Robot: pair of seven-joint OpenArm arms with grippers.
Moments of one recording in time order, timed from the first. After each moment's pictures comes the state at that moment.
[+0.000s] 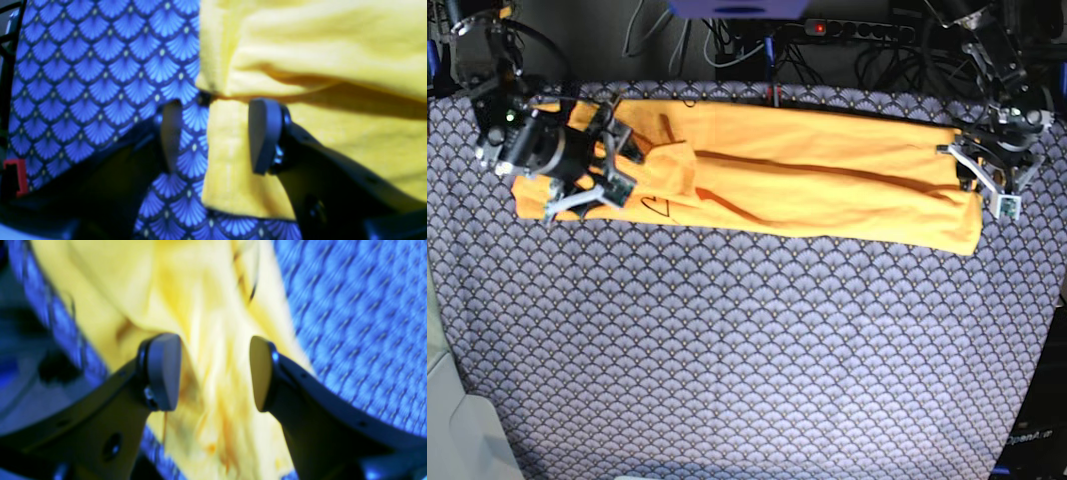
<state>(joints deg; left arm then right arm) 9.3 -4.3 -38.0 93.8 4.9 -34.9 37.2 -12.0 28.8 -7.2 113.9 15.1 40.1 -53.5</state>
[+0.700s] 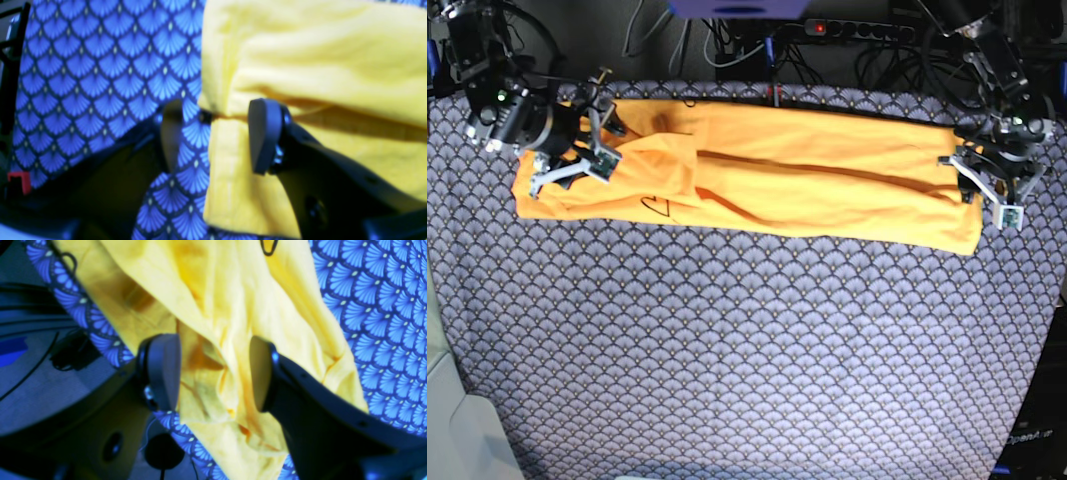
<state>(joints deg) 7.2 -4.4 -38.1 93.4 4.9 -34.9 36.9 -18.4 31.1 -6.0 114.1 14.1 40.1 -53.6</state>
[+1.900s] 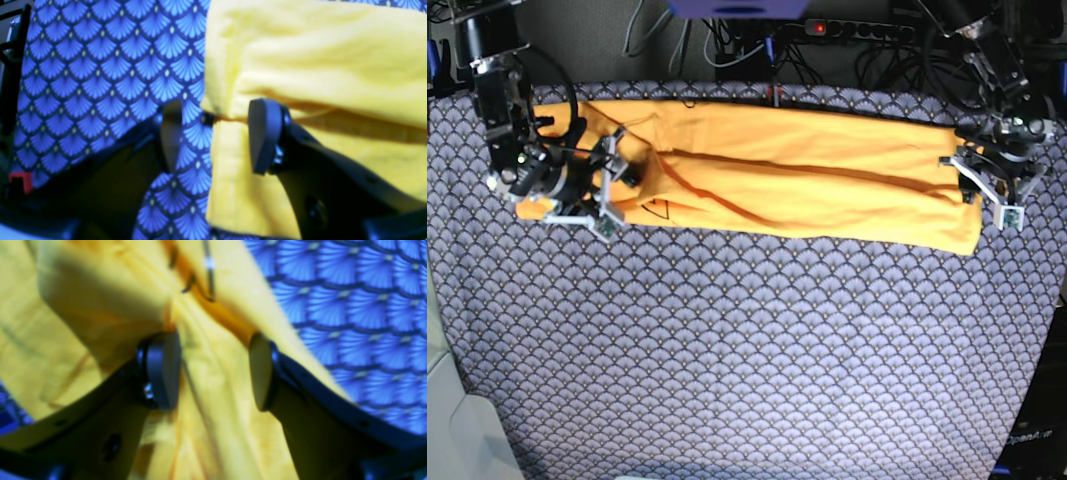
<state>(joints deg) 6.5 -4.5 -38.1 93.4 5.4 -34.9 37.2 -3.6 24.1 -6.4 92.3 13.9 39.9 -46.8</state>
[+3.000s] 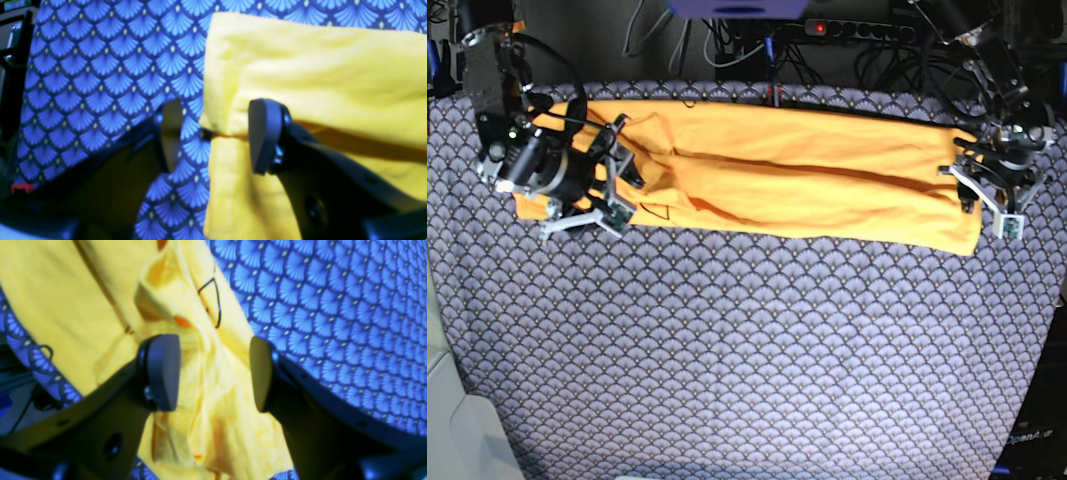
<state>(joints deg) 5.3 -4.3 -38.0 93.4 5.1 -35.0 37.2 -8.1 24.4 -6.2 113.3 14.2 40.1 -57.8</state>
